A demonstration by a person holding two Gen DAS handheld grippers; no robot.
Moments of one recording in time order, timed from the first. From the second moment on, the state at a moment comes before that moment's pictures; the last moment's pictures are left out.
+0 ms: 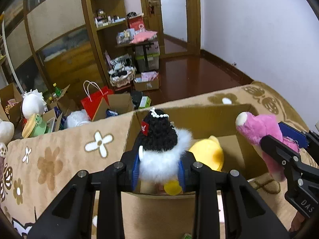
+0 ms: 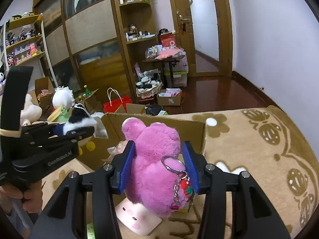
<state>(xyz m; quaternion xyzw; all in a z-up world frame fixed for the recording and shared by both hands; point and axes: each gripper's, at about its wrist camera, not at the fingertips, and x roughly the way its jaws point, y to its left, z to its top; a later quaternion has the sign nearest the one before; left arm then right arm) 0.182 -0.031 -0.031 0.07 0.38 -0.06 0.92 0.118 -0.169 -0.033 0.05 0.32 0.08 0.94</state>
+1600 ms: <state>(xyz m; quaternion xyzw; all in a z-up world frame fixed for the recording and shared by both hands) 0.095 -0.026 -0.030 0.12 0.47 -0.07 0.87 0.034 -0.187 -0.030 0.09 0.39 0.00 0.92</state>
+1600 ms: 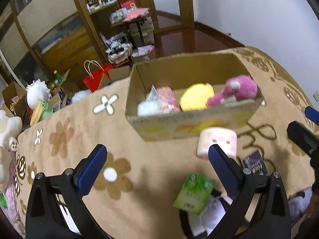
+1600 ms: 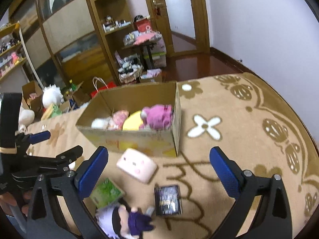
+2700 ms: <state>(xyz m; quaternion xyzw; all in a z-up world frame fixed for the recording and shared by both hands) 0.091 -0.050 -0.131 0.15 0.61 -0.10 0.77 0.053 -0.178 -0.135 0.11 0.54 -0.01 0.84</state>
